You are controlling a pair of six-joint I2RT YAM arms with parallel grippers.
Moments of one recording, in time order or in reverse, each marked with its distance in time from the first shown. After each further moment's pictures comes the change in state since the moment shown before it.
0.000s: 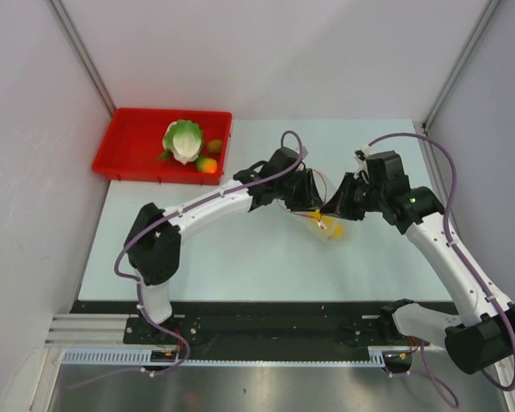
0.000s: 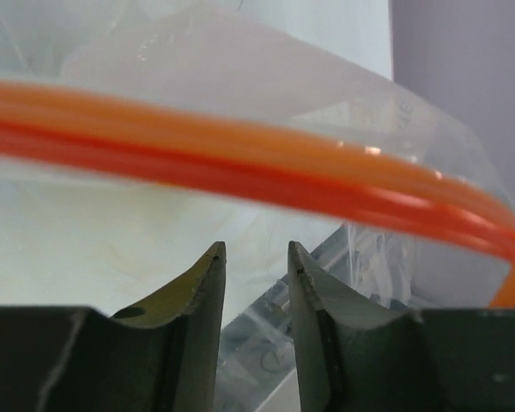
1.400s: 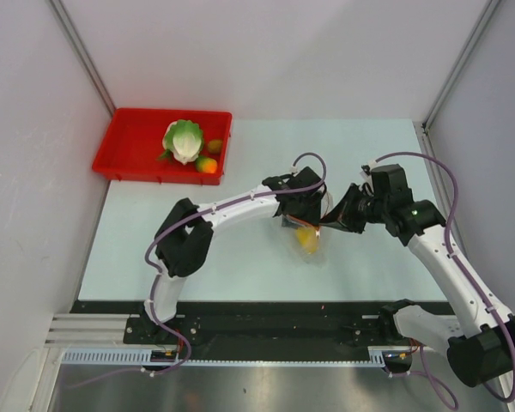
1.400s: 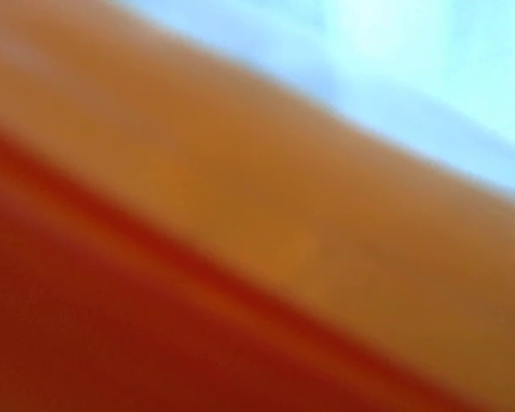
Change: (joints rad) left arm -0.089 0.219 0.166 -0.297 -0.278 0.089; right arm -0.042 -0.080 -0.142 0.043 -0.099 0.176
